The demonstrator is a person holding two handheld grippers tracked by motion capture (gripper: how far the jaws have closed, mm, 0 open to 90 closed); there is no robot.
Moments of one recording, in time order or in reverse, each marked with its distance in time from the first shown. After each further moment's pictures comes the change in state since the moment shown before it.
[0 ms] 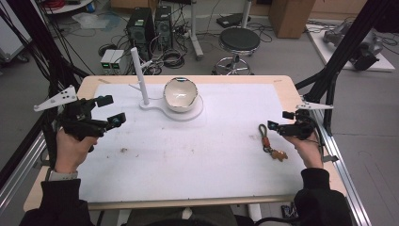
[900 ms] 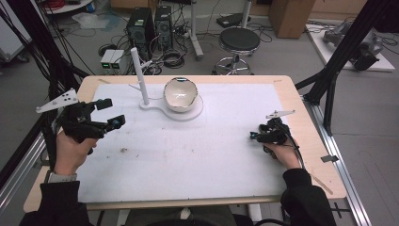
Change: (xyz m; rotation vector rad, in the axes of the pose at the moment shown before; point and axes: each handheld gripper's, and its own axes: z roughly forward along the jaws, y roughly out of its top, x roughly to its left) left arm 0.003 -0.007 -0.002 0.024 0.026 -0.023; right arm 0.017 -0.029 0.063 0.236 -0.106 -0.096
